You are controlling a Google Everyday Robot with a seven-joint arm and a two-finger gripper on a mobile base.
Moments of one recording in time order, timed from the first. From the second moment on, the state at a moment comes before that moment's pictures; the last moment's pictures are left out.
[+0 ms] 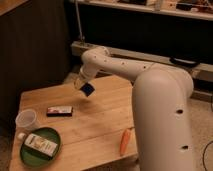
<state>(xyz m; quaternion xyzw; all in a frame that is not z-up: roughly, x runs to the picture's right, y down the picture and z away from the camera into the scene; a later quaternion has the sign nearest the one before) -0.159 -0.049 0.843 -0.28 -0.13 0.35 0.88</state>
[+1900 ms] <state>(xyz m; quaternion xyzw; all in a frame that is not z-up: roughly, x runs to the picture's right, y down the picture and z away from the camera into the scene) -0.378 -0.005 0.675 -0.38 -0.53 0.12 0.75</state>
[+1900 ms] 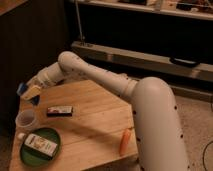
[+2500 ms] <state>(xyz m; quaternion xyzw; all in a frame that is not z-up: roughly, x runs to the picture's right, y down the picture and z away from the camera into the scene) -0.387 0.002 0.649 -0.39 -0.54 0.09 0.74</state>
